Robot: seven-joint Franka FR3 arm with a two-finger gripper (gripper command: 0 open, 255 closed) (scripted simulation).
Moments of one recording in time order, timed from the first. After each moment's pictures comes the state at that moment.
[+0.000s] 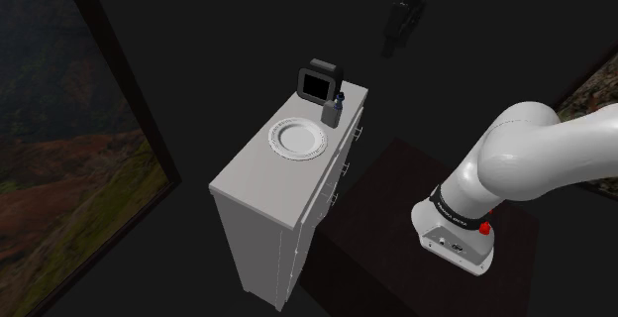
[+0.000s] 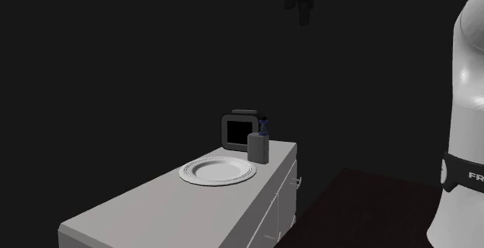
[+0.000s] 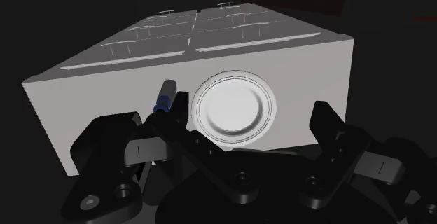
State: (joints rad) arm -0.01 -0.78 -0.05 -2.44 0.03 1.62 -0.13
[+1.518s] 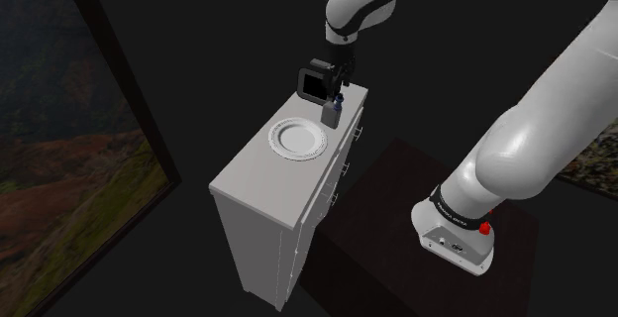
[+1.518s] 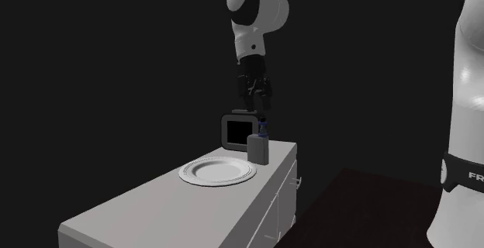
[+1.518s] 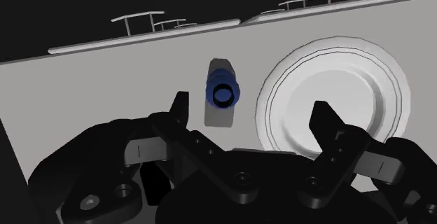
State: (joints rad) arm -0.05 -0.01 -0.11 -2.31 -0.05 2.12 -0.18
